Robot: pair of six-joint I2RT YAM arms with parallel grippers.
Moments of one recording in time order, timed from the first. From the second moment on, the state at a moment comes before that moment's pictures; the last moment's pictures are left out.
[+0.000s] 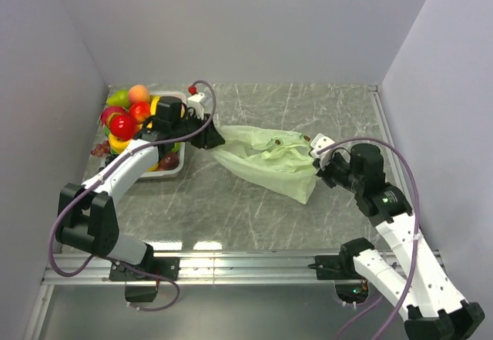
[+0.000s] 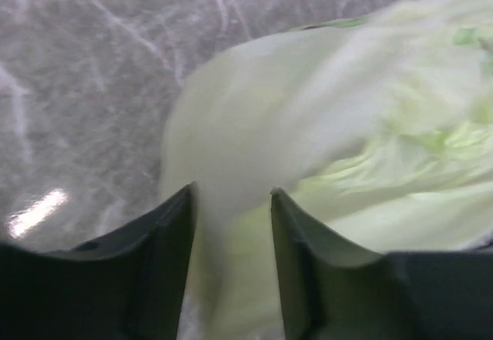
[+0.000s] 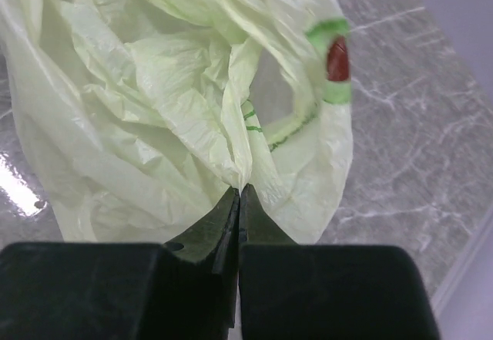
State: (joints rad) left arm -0.32 1.45 1.08 -0.20 0.58 -0.16; right arm 0.31 0.71 0.78 -0.56 -0.30 -0.55
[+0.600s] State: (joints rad) left arm -0.49 1.25 1.05 -0.22 0.54 0.09; right arm 0.35 0.70 0.63 -0.40 -0.40 -0.62
